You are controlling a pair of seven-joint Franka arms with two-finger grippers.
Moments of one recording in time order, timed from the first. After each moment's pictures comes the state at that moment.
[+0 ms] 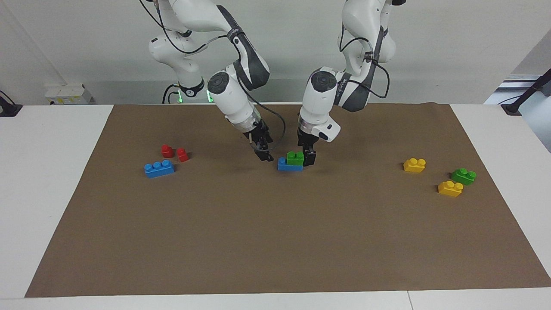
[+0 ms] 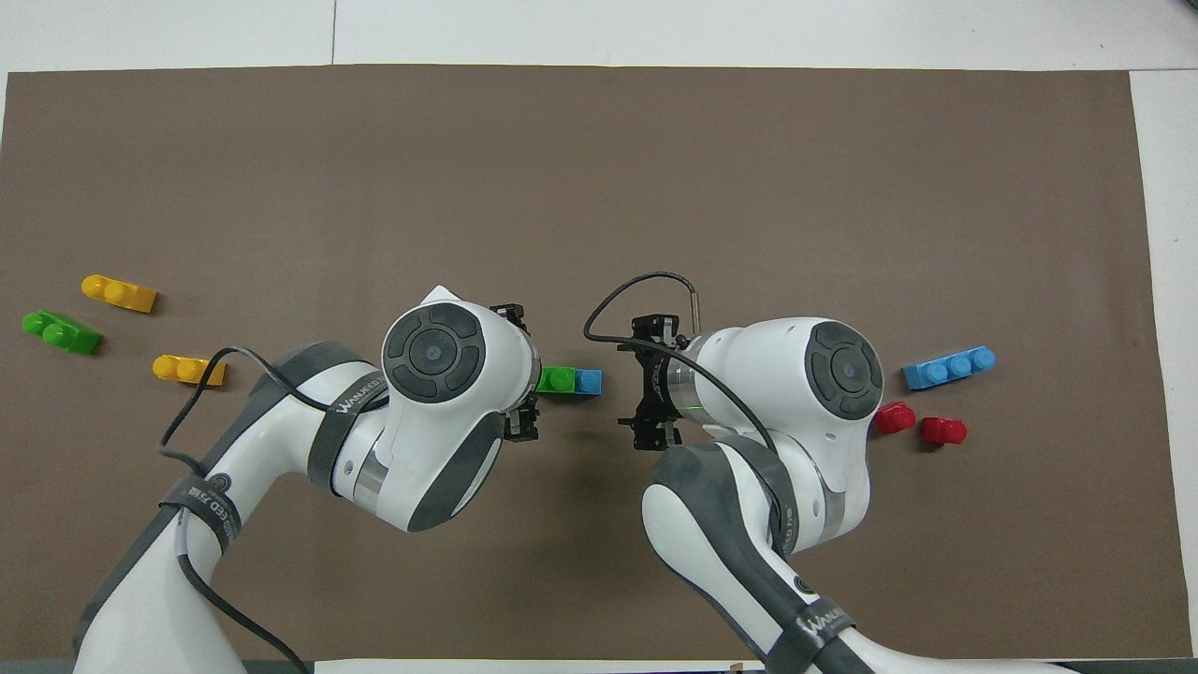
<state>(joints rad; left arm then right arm) -0.63 0.15 -0.01 -2.07 -0.07 2.28 -2.20 0.51 0.14 0.05 -2.15 0.56 2.47 1.74</state>
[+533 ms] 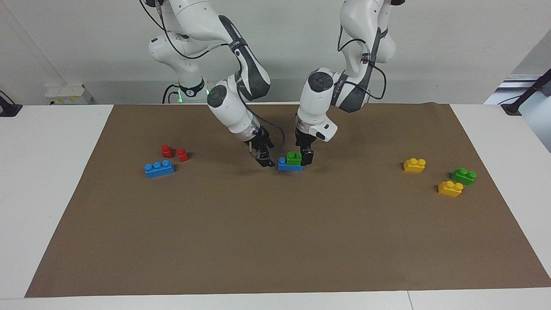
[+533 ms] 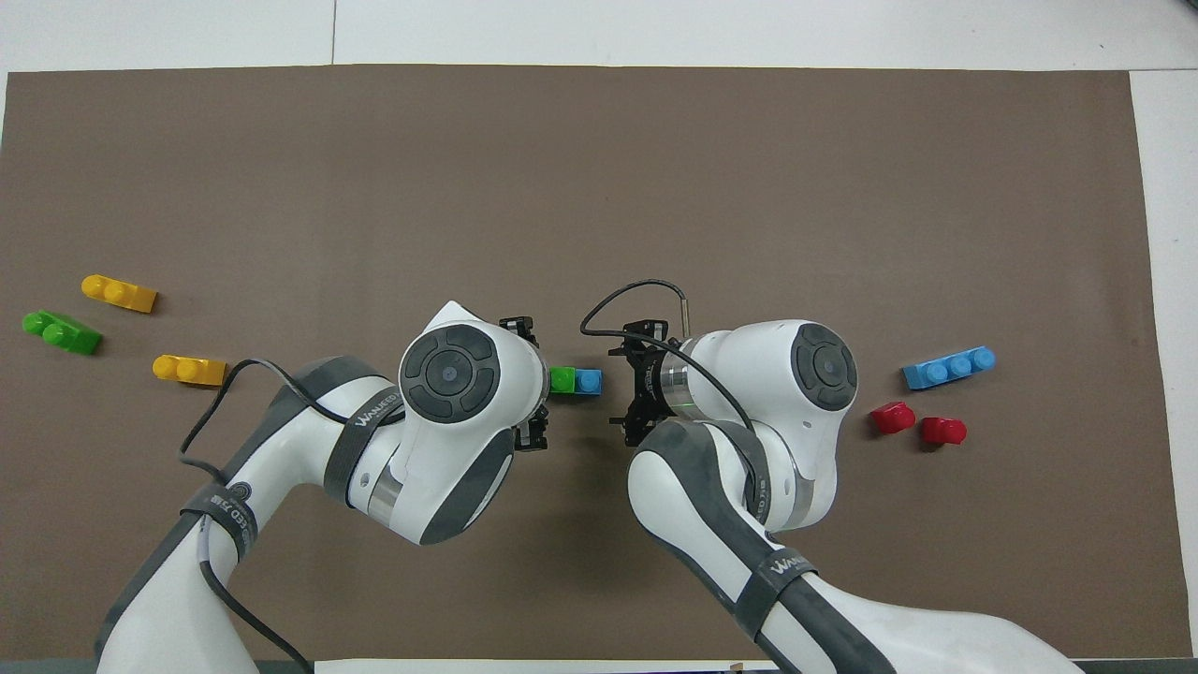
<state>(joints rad) -0.65 0.15 -0.01 -2.11 -0.07 2.32 -2.22 0.54 0.23 0.05 -2.15 0.69 2.55 1.61</state>
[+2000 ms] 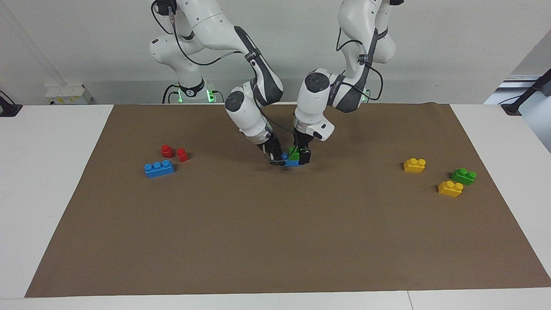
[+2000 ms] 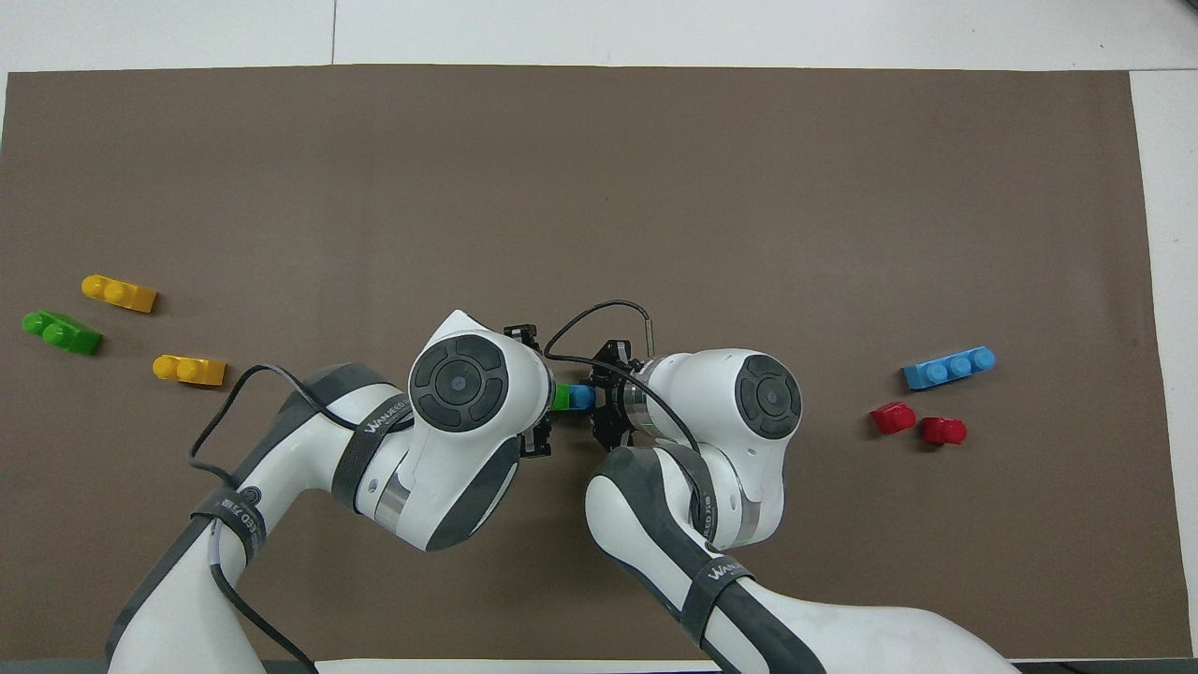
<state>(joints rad) -0.66 0.15 0.00 -2.12 -0.07 2.33 -2.23 0.61 0.29 0.05 -2.14 0.73 2.65 1.61</state>
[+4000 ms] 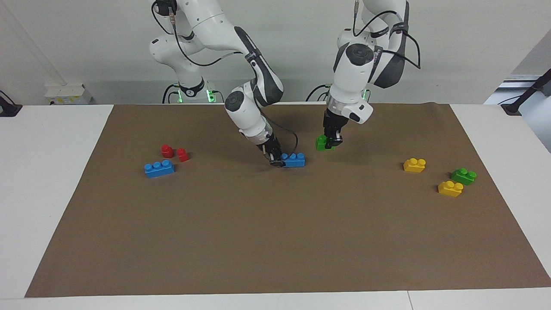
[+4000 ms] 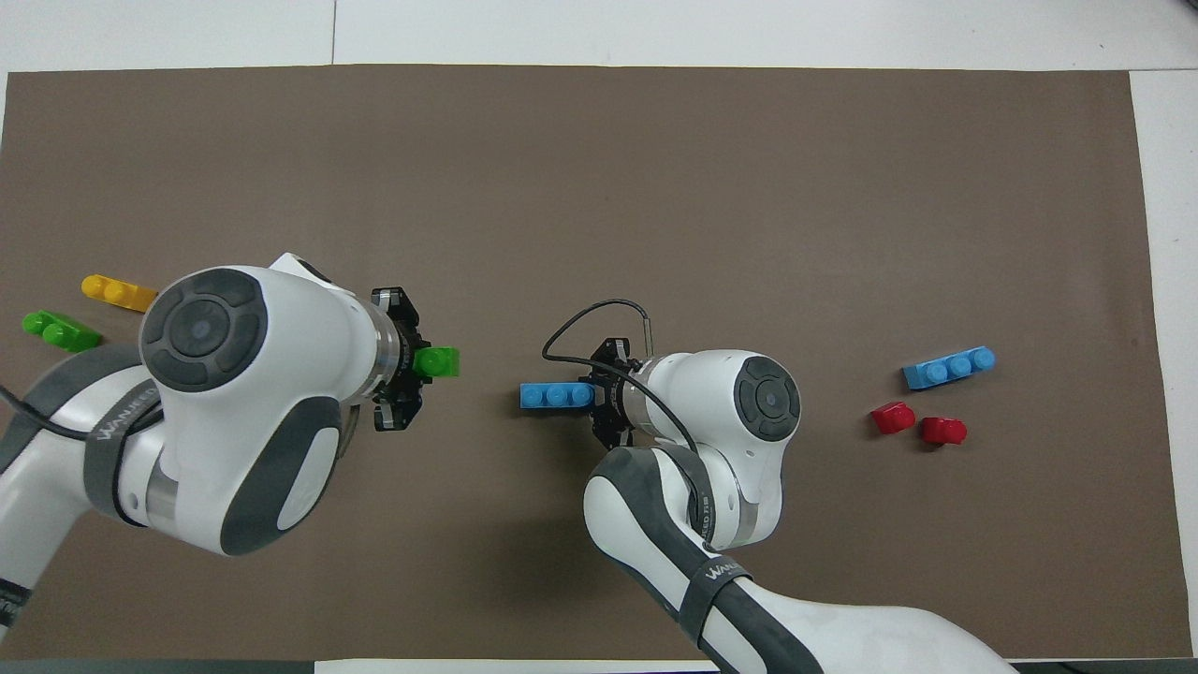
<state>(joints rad) -0.46 -0.07 0.02 -2.08 -0.05 2.08 -1.95 0.61 0.30 0.05 -2.14 0.73 2.67 1.59</state>
